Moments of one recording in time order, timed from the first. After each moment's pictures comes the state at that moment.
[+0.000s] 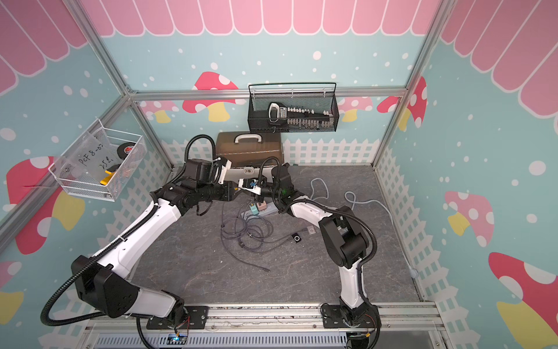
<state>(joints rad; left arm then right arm) -0.37 1.46 1.40 -0.64 0.26 -0.27 0.58 1.97 1.41 0.42 -0.73 -0.66</state>
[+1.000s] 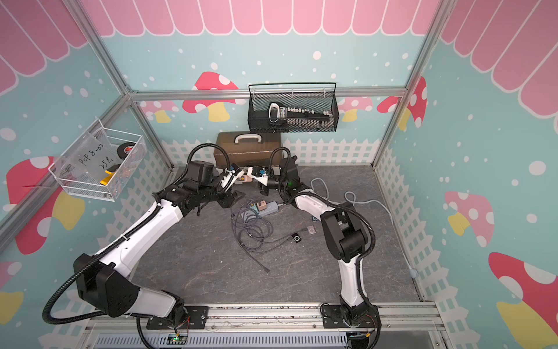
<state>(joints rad) -0.38 1.45 1.34 -0.58 0.24 0.44 0.50 2.03 1.51 0.40 -0.88 -0.50</state>
